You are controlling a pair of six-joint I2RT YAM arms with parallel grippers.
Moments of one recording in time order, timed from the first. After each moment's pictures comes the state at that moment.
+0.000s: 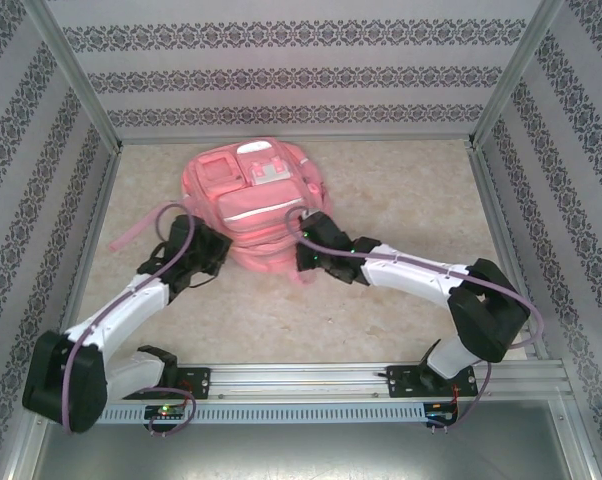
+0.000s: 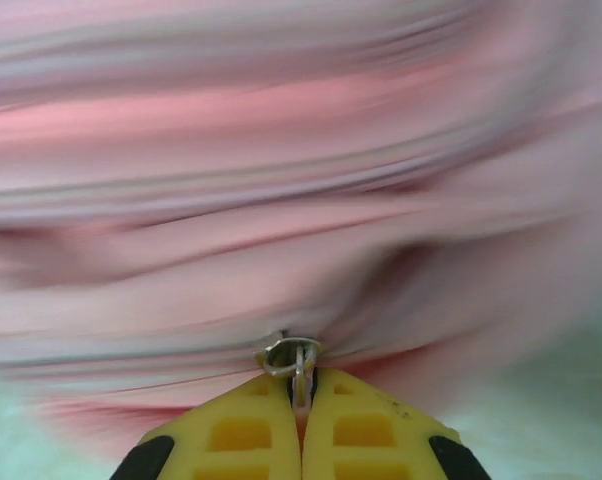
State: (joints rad) left arm -0.24 1.10 0.60 -0.21 0.14 -1.36; right arm 0.77 1.55 0.97 -0.26 0.09 0.50
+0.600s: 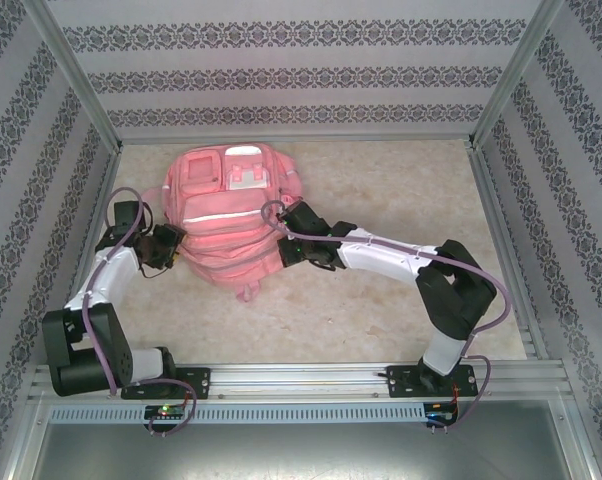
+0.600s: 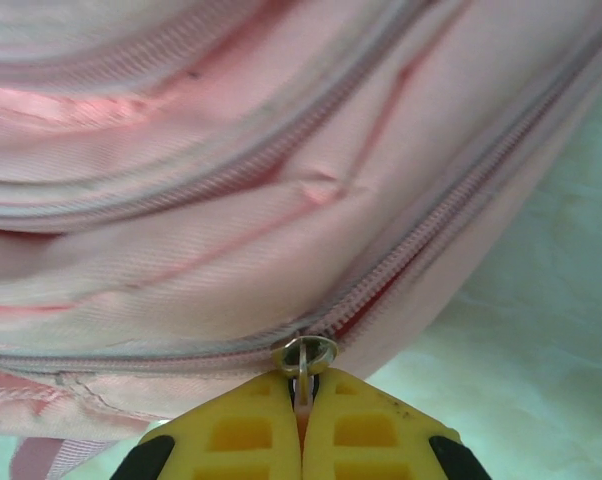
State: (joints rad) left arm 0.22 1.29 0.79 -0.53 0.34 -0.97; right arm 0.83 1.75 1.19 -0.34 0.00 0.41
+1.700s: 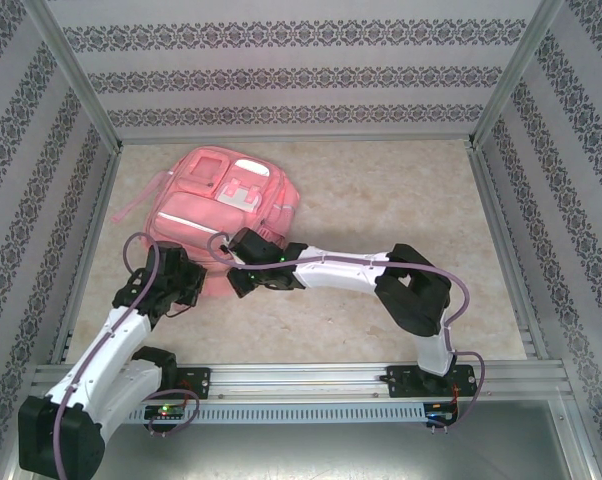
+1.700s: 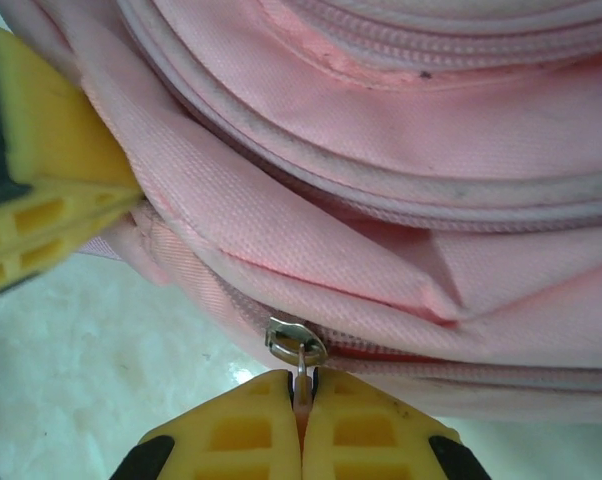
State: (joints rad) left arm -0.18 0.81 0.49 -0.55 0.08 -1.43; right arm 1.05 1.94 1.37 -0.30 -0.10 0.42
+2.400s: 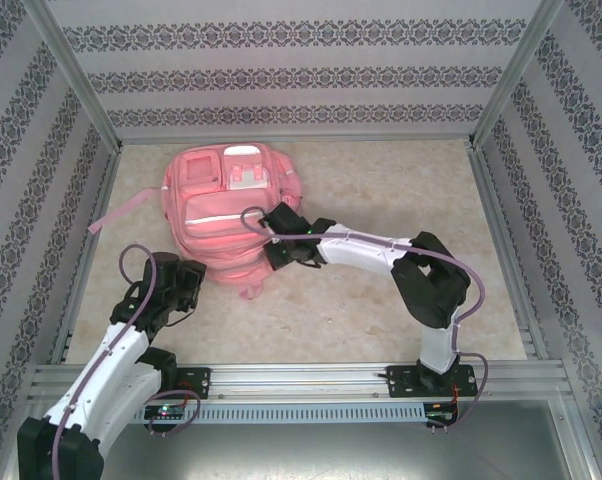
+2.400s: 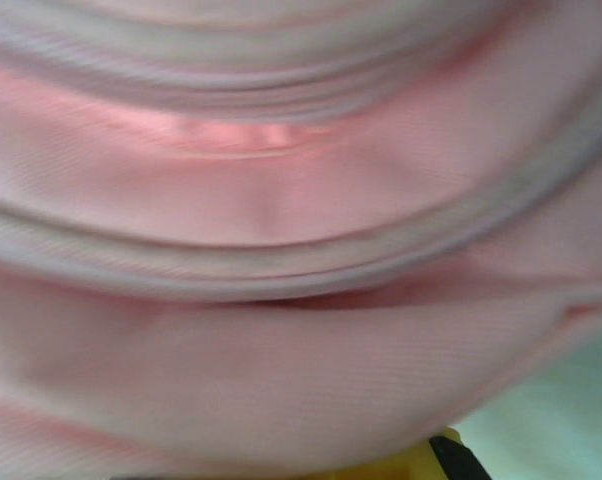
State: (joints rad) left arm -0.19 0.71 0.40 -0.48 0.08 -1.44; right arm 0.88 1.89 1.33 -0.42 -0.02 0.31
